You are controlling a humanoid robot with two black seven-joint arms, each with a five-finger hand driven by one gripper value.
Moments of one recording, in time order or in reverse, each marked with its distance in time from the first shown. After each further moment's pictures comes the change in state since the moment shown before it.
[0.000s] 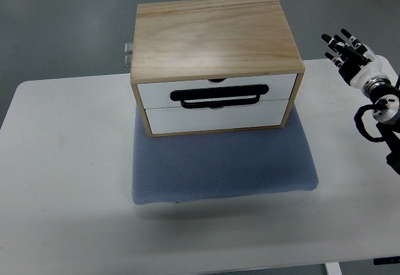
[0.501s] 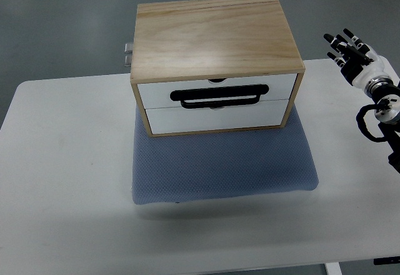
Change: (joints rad) left arm 0.000 0.000 0.000 0.001 -0.001 0.000 0.000; right arm -0.001 -0.007 0.001 0.000 0.003 0.000 0.000
